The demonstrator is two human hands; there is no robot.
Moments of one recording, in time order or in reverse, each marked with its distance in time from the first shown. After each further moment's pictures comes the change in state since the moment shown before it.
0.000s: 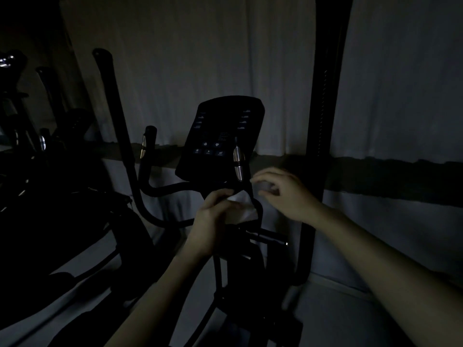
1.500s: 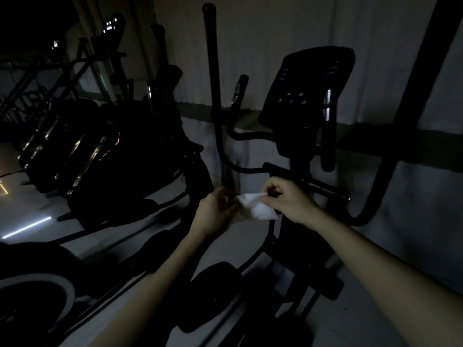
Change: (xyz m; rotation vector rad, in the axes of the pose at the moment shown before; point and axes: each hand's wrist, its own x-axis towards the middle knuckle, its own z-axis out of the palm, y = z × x) left_hand -0.220 0.021 -0.142 0.138 0.040 -0.633; right_hand -0.107 -0.170 0.156 0.370 -0.286 0.179
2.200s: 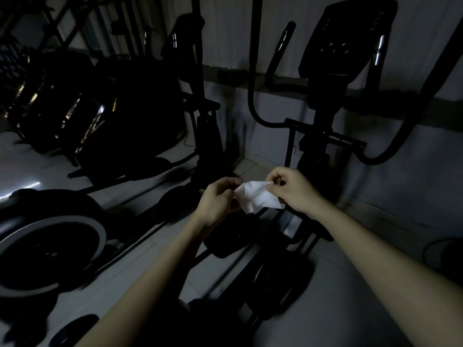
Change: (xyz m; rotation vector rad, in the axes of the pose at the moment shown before) left_hand -0.197 -0.132 -0.143 -0.681 -0.255 -0.264; right_hand -0.125 -0.135 0.211 -0.018 0.048 0.199
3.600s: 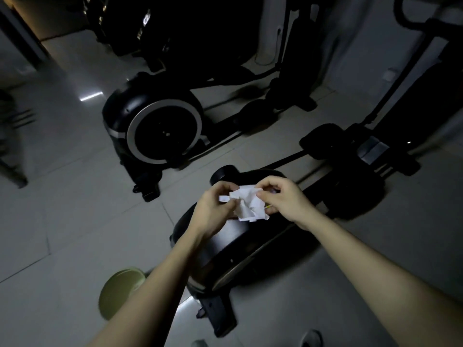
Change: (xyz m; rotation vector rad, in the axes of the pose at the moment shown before) left_hand -0.466 -0.218 -0.361 0.174 0.243 -0.251; right_hand -0.322 -0.200 0.494 0.351 -0.391 0.292
